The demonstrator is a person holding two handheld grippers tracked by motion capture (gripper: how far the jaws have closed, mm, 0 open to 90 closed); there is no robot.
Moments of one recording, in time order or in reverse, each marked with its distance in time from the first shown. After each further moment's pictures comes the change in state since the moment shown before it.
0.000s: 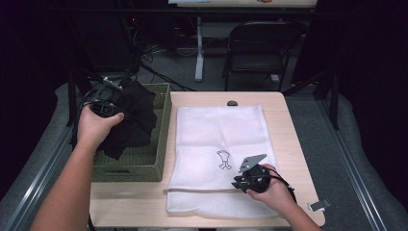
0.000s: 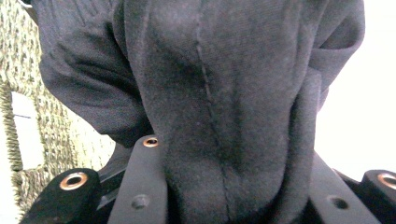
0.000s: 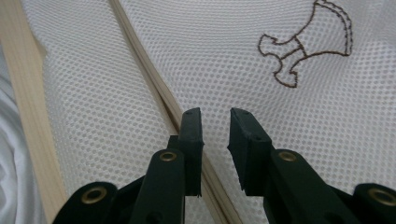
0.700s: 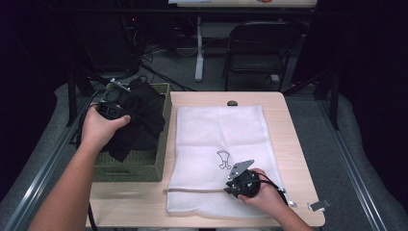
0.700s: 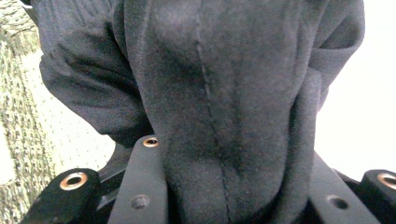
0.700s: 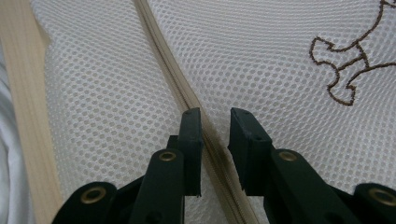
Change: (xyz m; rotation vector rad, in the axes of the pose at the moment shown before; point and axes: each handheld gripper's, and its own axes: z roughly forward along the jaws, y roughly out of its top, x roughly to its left) left arm -0.024 0.001 -0.004 0.003 -0.054 0.075; right arm 0.015 0.003 0.026 0.032 0.024 -0.056
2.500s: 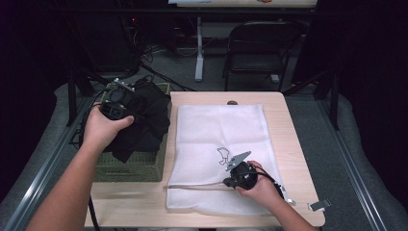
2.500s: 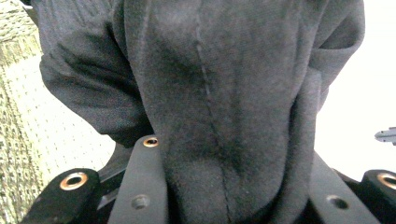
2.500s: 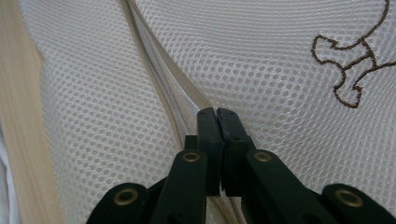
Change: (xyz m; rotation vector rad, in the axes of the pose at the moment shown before) left arm -0.014 0.002 -0.006 -0.008 -0.033 0.041; right arm -0.017 0.015 0.004 0.025 0.018 0.064
